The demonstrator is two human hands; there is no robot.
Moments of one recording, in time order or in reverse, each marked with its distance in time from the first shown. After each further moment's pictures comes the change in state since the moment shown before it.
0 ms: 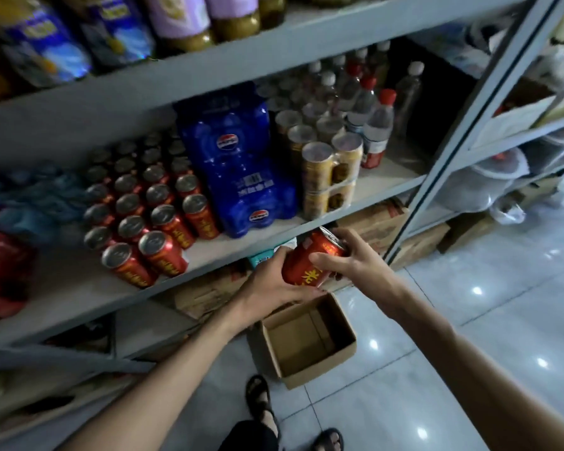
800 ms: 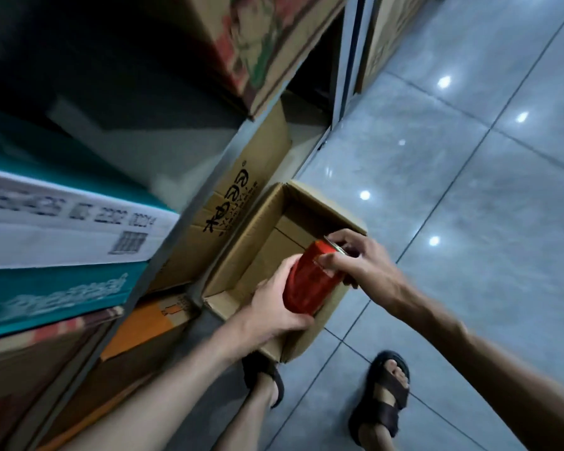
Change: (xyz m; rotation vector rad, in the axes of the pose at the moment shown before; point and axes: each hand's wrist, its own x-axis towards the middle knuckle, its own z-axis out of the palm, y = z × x) left_hand 0.266 -0.462 0.201 0.373 -0.617 -0.283; right_hand 0.197 0.591 -0.013 0.163 0.430 0.378
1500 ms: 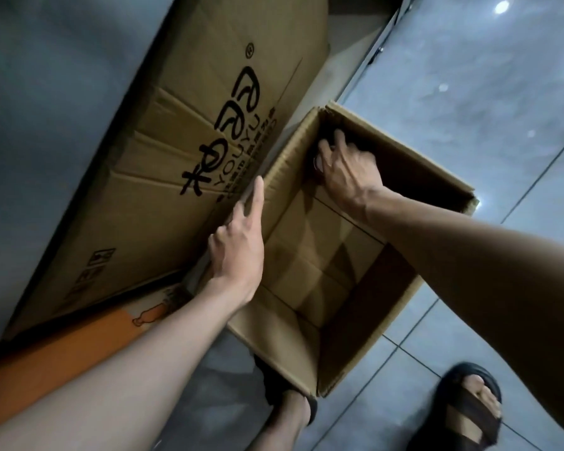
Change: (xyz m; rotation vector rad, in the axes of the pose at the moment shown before) left_hand 0.154 -0.186 -0.026 0.972 0.647 -0.138; right_hand 0.262 0.109 0.097 -1.225 0.243 -0.308
